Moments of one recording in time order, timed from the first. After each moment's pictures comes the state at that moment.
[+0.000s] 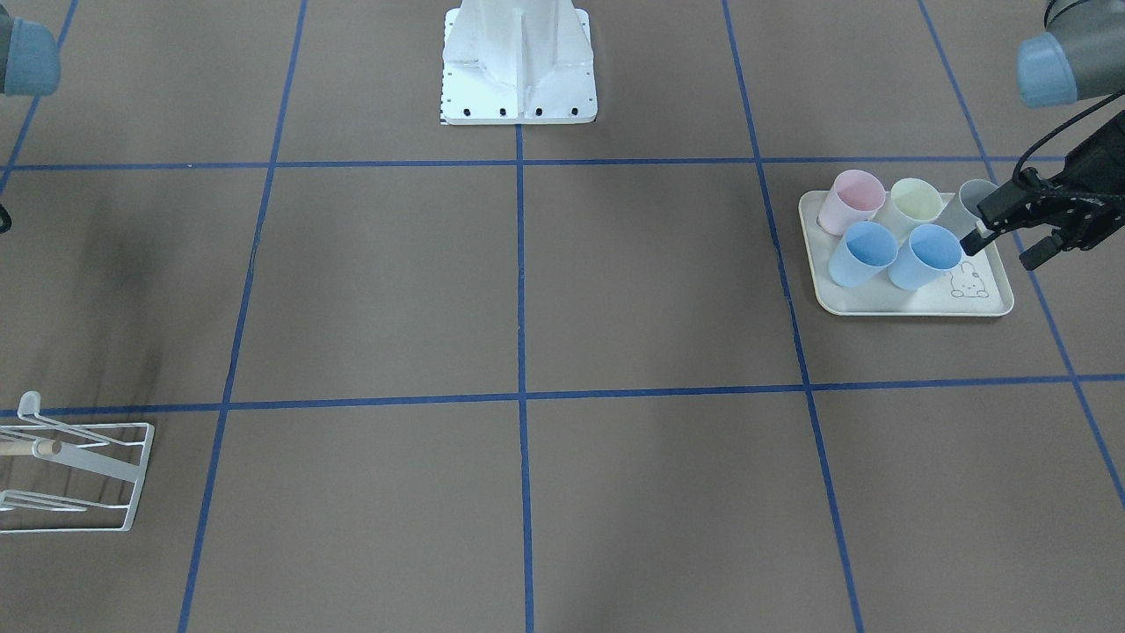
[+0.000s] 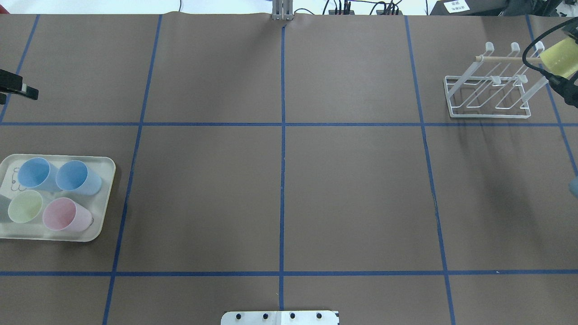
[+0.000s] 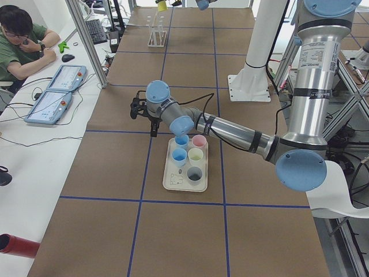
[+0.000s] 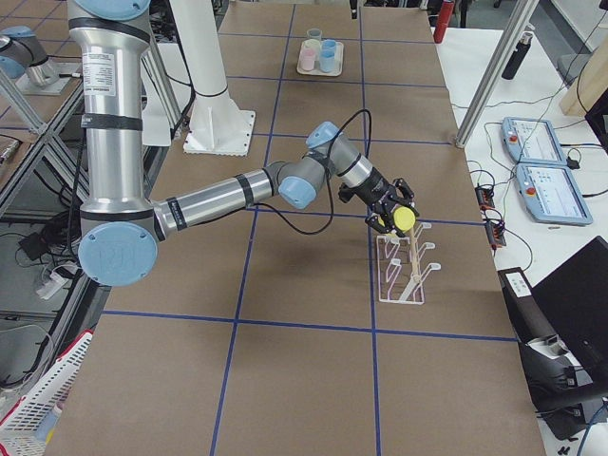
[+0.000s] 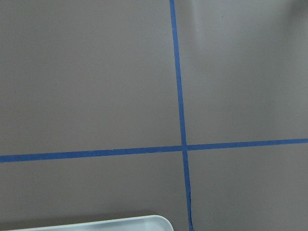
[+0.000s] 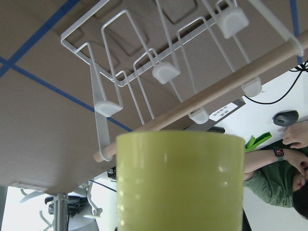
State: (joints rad) left arm -1.26 -1.64 -1.80 -2.07 -2.46 -0.75; right arm 1.08 -1.59 1.90 -1.05 1.34 -1.70
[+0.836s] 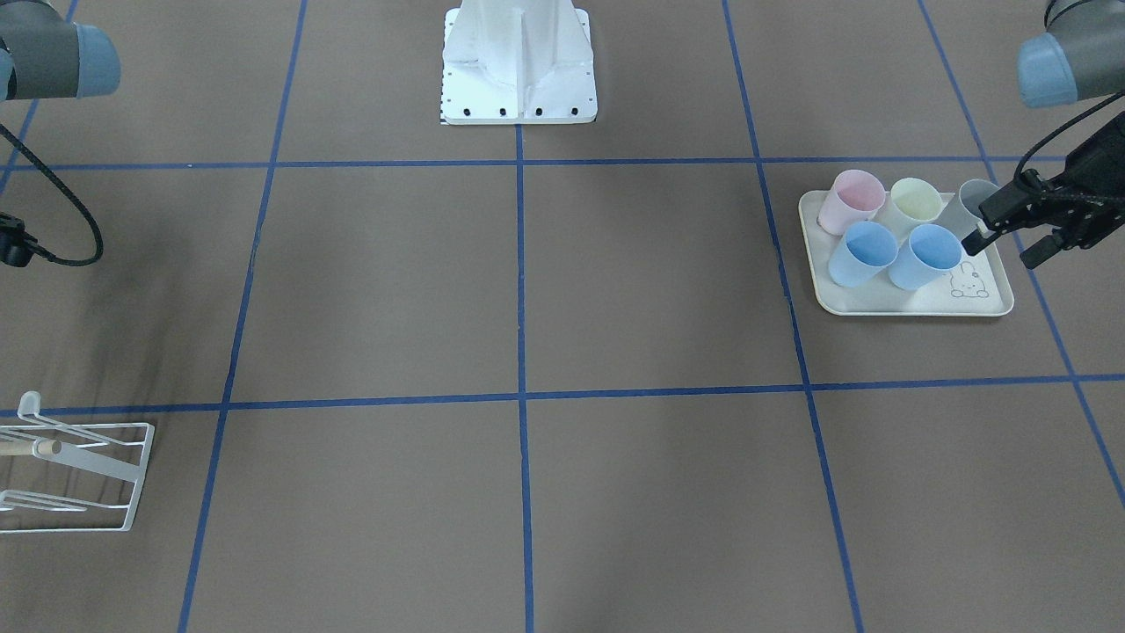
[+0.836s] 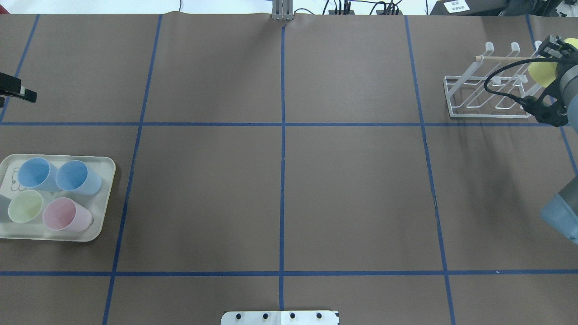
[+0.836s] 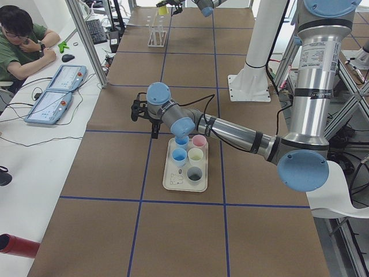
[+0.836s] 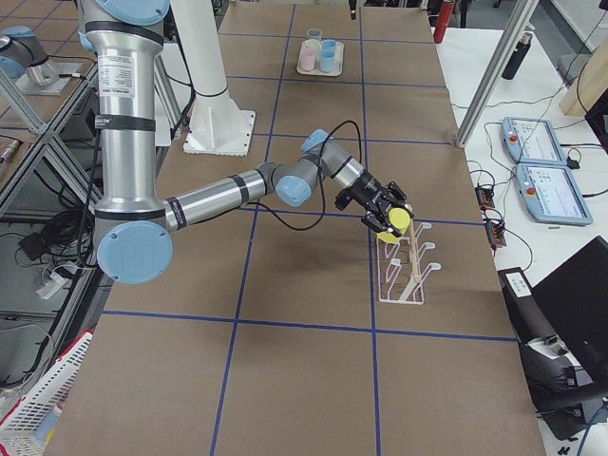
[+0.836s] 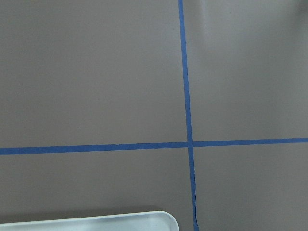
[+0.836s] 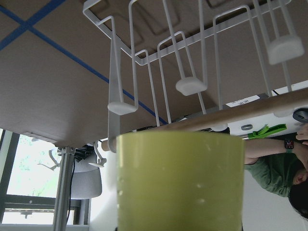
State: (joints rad) left arm -1.26 -1.63 -1.79 -2.07 -2.46 -0.76; right arm 0.91 -1.59 1.88 -1.12 1.04 -1.73
